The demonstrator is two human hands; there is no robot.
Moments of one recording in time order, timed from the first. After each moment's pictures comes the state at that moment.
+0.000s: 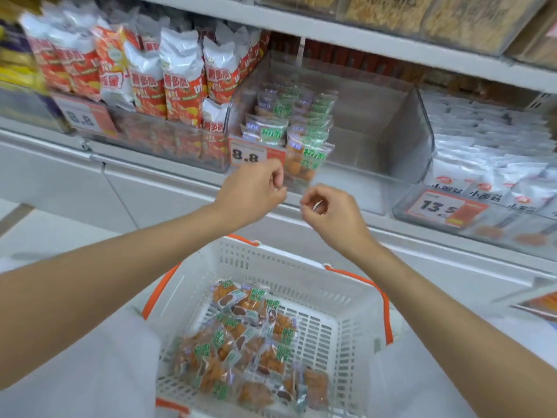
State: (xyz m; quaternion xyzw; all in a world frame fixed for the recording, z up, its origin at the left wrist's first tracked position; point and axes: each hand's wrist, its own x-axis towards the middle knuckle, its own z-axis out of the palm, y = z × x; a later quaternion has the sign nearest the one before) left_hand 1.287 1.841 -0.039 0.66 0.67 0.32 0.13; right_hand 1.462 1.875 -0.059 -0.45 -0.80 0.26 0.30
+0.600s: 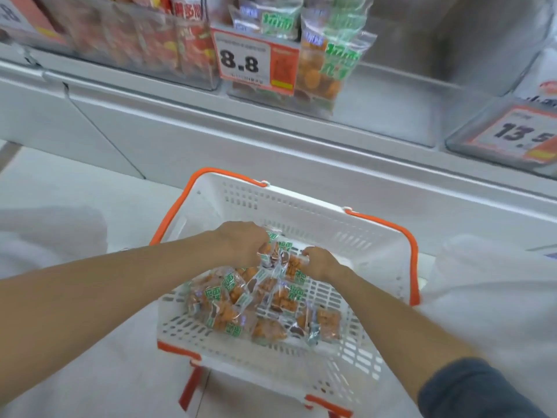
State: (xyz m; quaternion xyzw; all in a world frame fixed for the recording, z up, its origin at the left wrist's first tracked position) left_hand 1.290 1.790 -0.205 0.72 0.58 -0.22 0.30; right_hand 1.492 1.841 -0.342 -0.54 -0.72 0.37 -0.23
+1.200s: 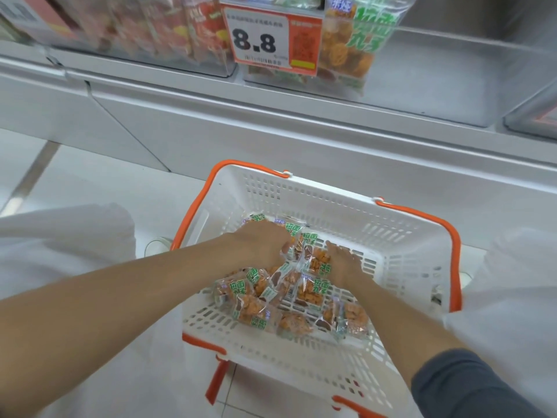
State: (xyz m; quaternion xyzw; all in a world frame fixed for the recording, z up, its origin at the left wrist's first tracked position) left_hand 1.292 1.785 -0.209 0.70 0.60 -0.21 0.35; right_hand 1.506 1.818 -0.416 -0.55 -0.74 0.31 -0.25
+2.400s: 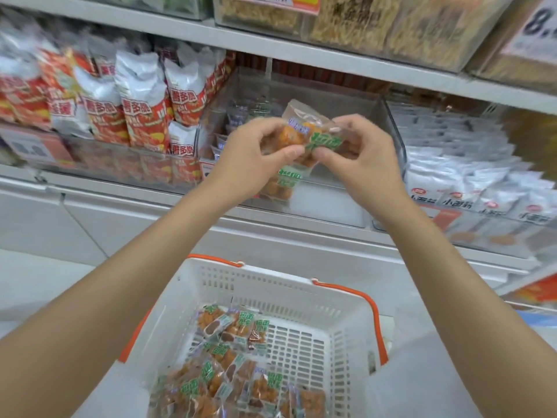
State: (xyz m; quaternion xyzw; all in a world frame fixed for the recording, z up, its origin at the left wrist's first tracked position) left_hand 1.300 1.883 0.022 0.66 0.51 0.52 0.19; right_hand 1.483 1.920 0.032 -0.37 -0.76 0.27 0.46
